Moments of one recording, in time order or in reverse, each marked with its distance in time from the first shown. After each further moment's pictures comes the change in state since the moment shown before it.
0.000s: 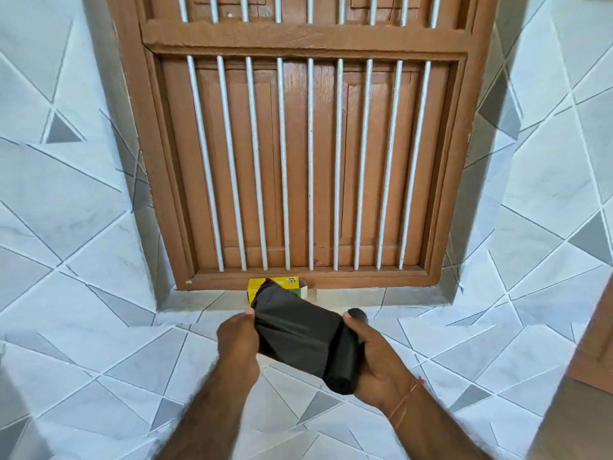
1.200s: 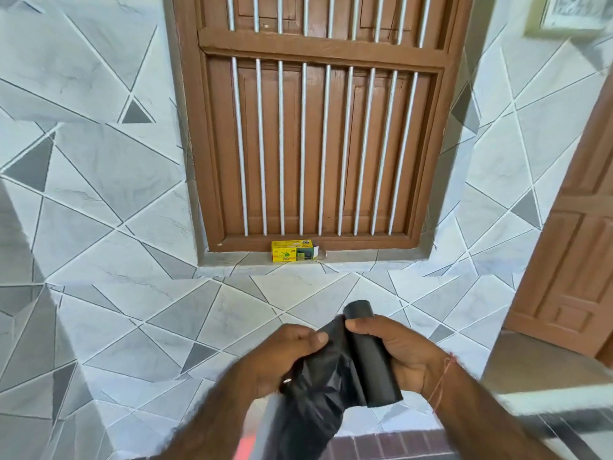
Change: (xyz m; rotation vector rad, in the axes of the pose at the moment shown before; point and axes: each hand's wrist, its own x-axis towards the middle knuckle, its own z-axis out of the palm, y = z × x) left_hand -0.157 -0.014 -0.164 0.309 -1.066 -0.002; right_hand -0.174 0.101 0.048 -0.487 -0.084 0.060
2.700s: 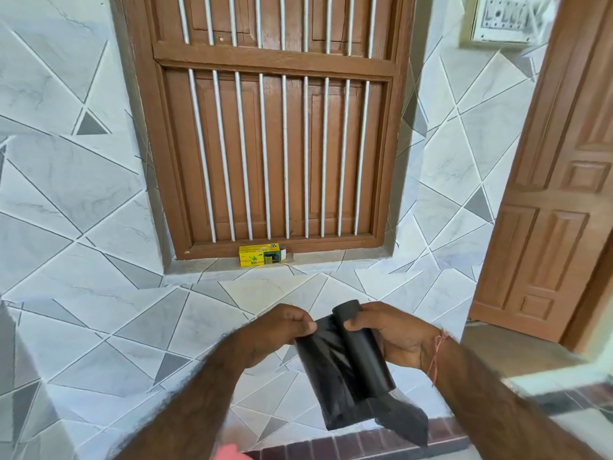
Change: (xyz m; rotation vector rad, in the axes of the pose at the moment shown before) left_hand 0.039 0.032 0.053 0.353 -0.025 0.143; right_hand -0.048 -0.029 -0.064 -0.264 0.077 -0.102
